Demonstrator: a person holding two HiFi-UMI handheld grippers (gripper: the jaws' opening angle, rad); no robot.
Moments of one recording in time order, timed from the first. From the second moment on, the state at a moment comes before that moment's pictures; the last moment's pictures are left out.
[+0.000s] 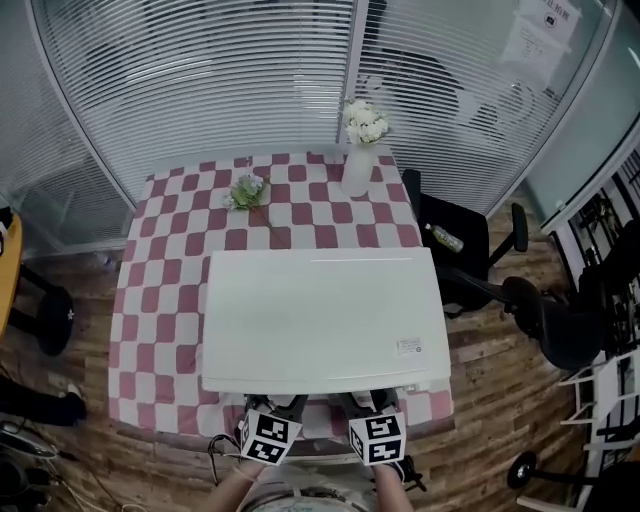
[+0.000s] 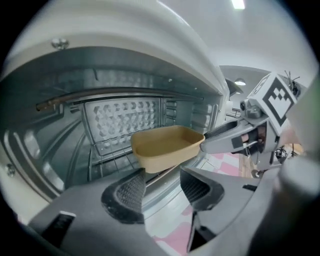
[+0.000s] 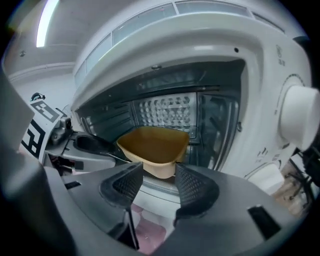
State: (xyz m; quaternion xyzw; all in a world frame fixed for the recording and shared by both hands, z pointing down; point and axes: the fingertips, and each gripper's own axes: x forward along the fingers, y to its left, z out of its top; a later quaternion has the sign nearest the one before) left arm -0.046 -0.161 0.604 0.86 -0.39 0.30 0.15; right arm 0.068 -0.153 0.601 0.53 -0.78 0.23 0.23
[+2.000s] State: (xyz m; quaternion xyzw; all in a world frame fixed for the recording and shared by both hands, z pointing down) left arm -0.020 -0.109 0.425 0.93 -0.36 0.09 0.07; right arm 0.011 -0.118 0.428 0.49 -0.87 0.06 0.05
